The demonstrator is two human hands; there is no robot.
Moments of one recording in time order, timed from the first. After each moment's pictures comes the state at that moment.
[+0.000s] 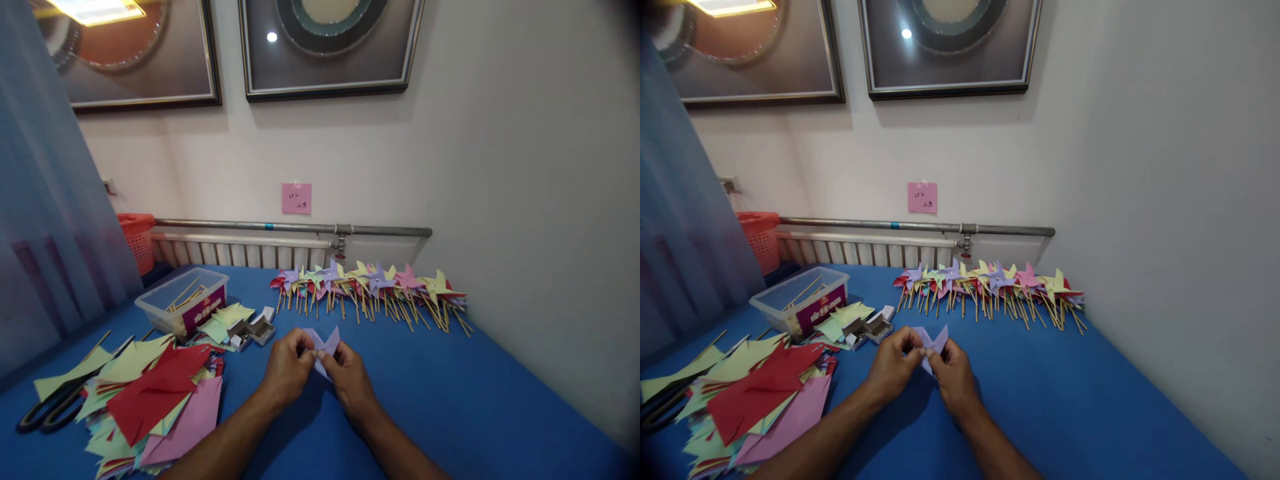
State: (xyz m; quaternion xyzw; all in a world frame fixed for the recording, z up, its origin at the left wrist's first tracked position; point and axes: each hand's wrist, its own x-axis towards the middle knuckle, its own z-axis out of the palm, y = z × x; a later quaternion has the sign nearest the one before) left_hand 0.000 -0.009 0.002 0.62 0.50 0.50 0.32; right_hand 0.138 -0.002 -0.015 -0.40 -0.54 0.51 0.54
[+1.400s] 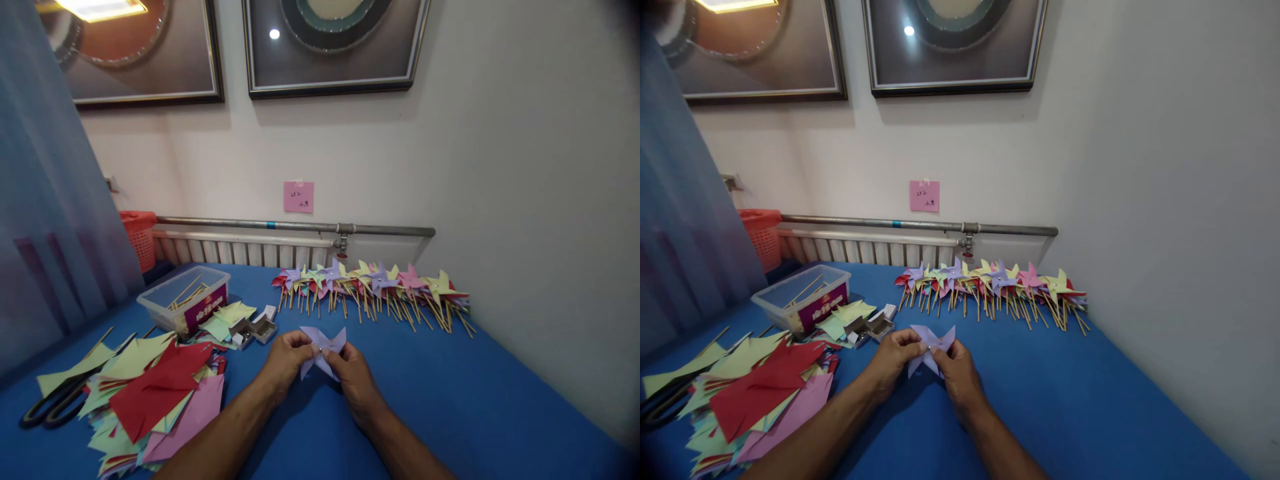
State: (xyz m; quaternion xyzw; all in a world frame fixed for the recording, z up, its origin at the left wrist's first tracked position) left_hand -0.004 -0.005 0.008 0.44 0.44 0.54 0.57; right_hand 0.141 0.004 -0.025 -0.38 -0.46 0.58 0.55
